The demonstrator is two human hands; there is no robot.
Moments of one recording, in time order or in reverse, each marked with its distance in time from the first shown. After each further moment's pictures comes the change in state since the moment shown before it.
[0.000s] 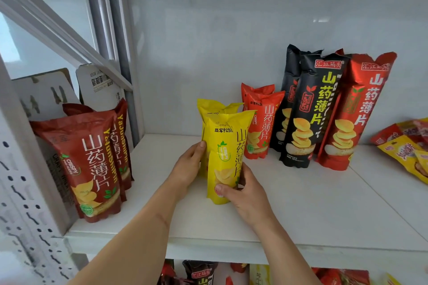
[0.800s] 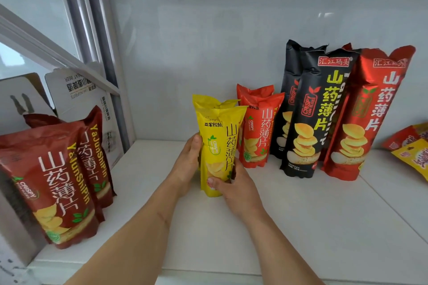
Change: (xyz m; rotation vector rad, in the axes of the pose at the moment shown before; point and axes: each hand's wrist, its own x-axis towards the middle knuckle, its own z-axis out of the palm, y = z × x) left_hand 0.040 0.009 0.026 -0.080 -0.045 0.130; right_hand 0.063 0.019 -0.003 -0.003 -0.001 -0.026
